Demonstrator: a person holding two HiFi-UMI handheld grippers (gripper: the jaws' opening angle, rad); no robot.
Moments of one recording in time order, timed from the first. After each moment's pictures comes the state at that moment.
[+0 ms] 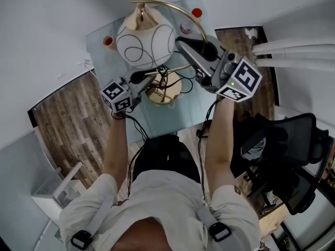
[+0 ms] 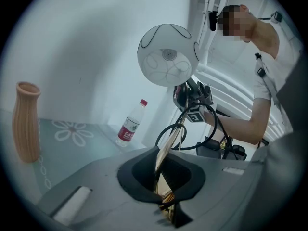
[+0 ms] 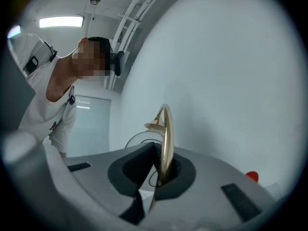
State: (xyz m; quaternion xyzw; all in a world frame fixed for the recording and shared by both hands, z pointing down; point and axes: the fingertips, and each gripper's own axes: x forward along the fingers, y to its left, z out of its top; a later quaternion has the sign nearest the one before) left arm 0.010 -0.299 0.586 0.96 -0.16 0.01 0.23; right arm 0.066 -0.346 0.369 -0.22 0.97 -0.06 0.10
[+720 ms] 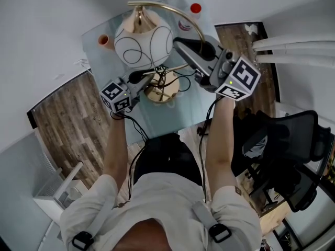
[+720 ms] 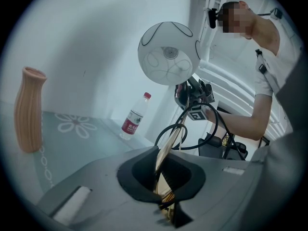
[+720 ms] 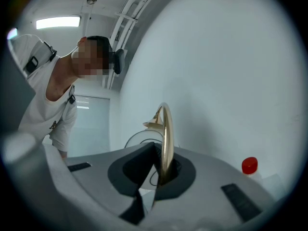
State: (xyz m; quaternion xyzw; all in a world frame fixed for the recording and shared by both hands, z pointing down) left arm 0.009 -0.299 0.613 0.96 -0.17 0.03 0.24; right arm 0.068 -0.346 0.397 -0.22 0.97 -0.08 0.09
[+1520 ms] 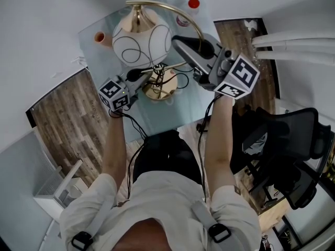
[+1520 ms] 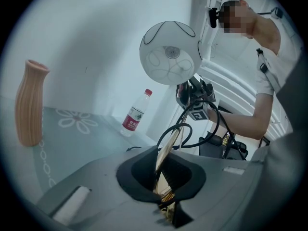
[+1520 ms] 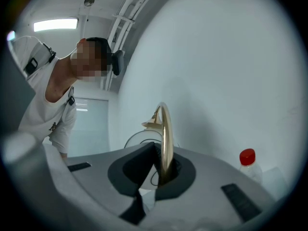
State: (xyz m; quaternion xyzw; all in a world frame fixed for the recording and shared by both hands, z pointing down) left arm 0.011 -0.297 0.626 0.95 -0.17 0.04 0.24; right arm 0.074 -0.345 0.410 -0.22 0.97 -0.09 0.10
